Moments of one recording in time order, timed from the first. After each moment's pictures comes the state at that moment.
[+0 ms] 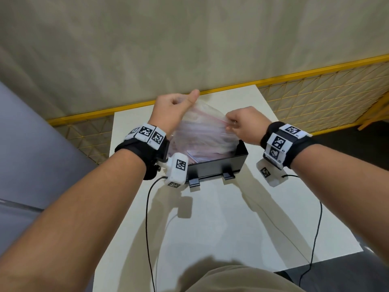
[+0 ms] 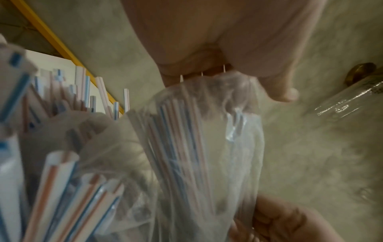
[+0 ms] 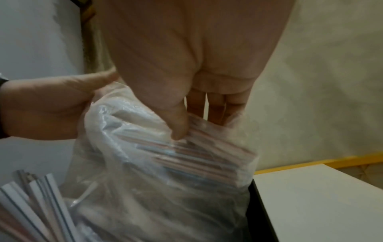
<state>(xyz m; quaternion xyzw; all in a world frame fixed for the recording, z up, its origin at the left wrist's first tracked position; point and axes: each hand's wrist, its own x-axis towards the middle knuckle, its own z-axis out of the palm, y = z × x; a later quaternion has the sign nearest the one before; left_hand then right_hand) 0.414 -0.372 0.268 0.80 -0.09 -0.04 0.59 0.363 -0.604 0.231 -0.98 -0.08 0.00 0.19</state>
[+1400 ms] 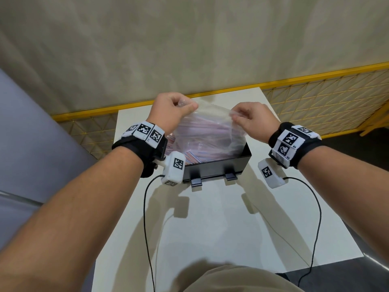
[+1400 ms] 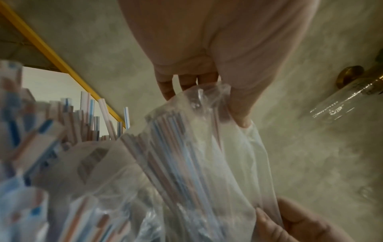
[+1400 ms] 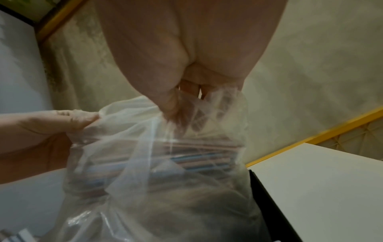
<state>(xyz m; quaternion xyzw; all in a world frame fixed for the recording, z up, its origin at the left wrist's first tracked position) 0.419 -0.351 0.266 0.83 -0.11 -0.02 0.54 0.363 -0.607 0.235 -0.93 -0.04 -0.06 0.35</state>
